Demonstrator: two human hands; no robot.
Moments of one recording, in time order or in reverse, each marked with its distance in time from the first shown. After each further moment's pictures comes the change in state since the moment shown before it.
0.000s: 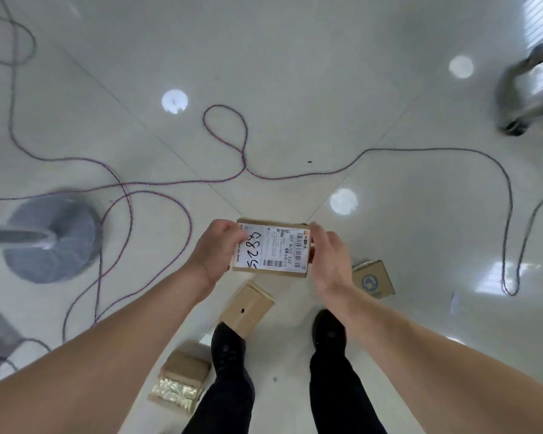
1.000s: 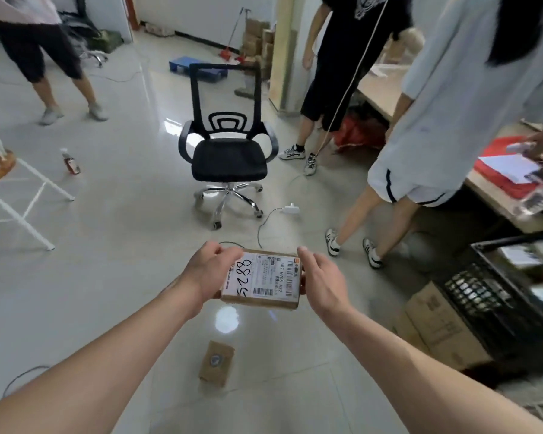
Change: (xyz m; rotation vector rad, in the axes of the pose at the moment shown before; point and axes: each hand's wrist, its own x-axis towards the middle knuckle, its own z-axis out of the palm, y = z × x) left_hand -0.487 0.187 0.280 0.570 -0.664 0.593; right_hand -0.431 0.015 -0.435 0.370 0.826 -0.171
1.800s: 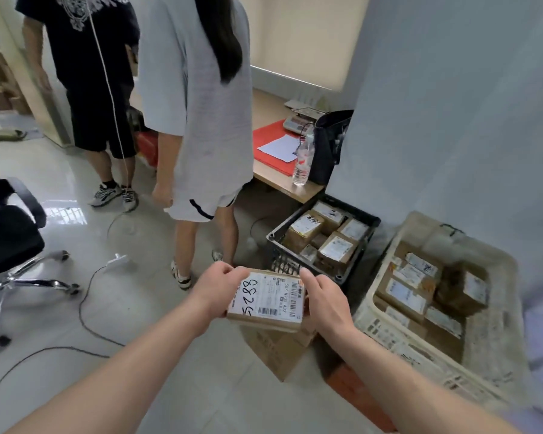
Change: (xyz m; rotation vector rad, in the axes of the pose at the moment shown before) left_hand 0.020 0.118 0.456 0.286 -0.596 0.107; right_hand 0.030 0.167 -0.387 0.051 0.553 0.291
